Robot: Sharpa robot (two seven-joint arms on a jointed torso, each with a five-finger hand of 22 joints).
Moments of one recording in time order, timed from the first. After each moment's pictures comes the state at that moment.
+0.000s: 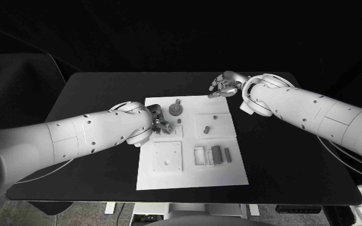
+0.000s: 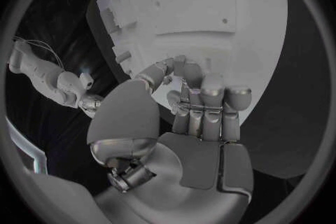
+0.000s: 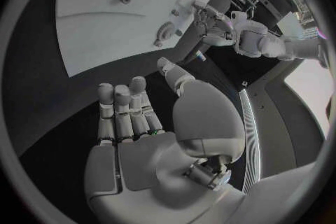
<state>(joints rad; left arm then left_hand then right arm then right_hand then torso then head) 1.25 -0.55 -0.24 1.28 -0.98 -0.18 -0.55 1.11 -0.11 0.52 -0.12 0.40 1.24 0.13 0.42 0.28 1.39 0.04 0.80 0.60 1.43 -0.03 0.91 1.25 0.07 1.09 -0.07 1.58 0.53 1.21 -0.56 0.01 0.99 -1.15 -0.11 0.02 1.14 -0.13 0.39 -0.12 0.19 0.78 0.17 0.32 0.41 0.92 0.09 1.20 0.74 0.90 0.03 1.42 1.00 0.16 0.60 0.04 1.66 0.54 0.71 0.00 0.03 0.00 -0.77</state>
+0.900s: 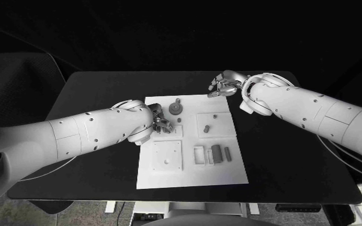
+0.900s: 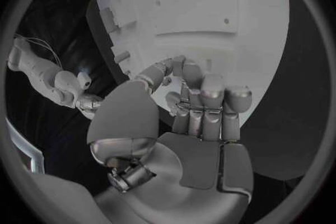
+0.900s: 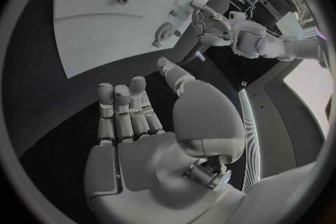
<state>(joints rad) 1.25 -0.53 -0.24 1.25 -0.96 -0.16 -0.55 1.07 -0.12 0.50 -0.11 0.34 1.24 0.13 0.51 0.28 1.39 0.04 0.83 0.61 1.43 -0.03 0.94 1.25 0.07 1.09 -0.07 1.61 0.54 1.21 -0.56 0.01 1.00 -1.15 -0.11 0.02 1.14 -0.13 0.39 -0.12 0.19 0.78 0.17 0.32 0.41 0.92 0.09 1.20 0.74 0.90 0.03 1.42 1.00 0.16 0.60 0.04 1.66 0.54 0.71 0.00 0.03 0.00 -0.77</state>
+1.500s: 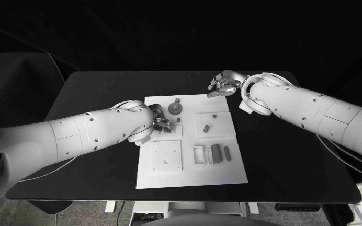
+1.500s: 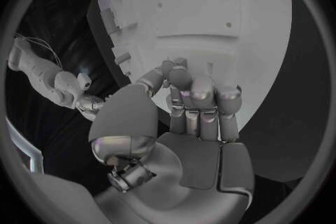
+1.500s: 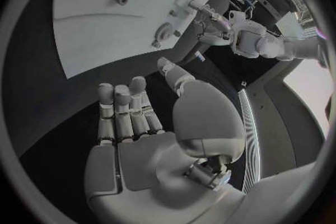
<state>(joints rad) 1.25 -0.53 -0.24 1.25 -0.95 -0.16 -0.55 1.00 -0.14 0.45 -0.10 0.24 1.39 0.03 0.57 0.74 1.46 -0.05 0.84 0.62 1.46 -0.08 0.95 1.24 0.19 1.09 -0.07 1.61 0.55 1.21 -0.56 0.01 1.00 -1.15 -0.11 0.02 1.14 -0.13 0.39 -0.12 0.19 0.78 0.17 0.32 0.41 0.91 0.09 1.20 0.74 0.90 0.03 1.42 1.00 0.16 0.60 0.04 1.66 0.54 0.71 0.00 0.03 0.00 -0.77</state>
